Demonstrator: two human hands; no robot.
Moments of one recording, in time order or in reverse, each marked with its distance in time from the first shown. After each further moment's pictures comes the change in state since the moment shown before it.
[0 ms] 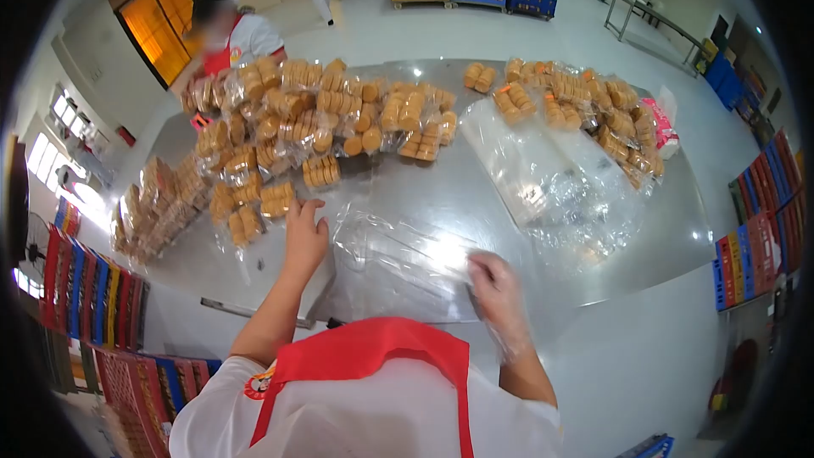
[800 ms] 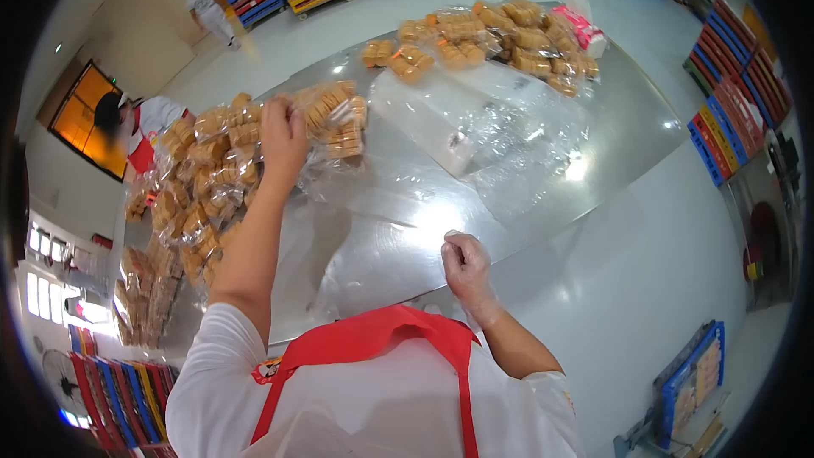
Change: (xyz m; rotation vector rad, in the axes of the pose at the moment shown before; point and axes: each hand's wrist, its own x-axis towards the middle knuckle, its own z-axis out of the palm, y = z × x) left_hand 0.161 0.142 0.066 -0.185 0.136 0.511; right_hand -0.045 0.060 0.001 -0.071 0.414 -0.172
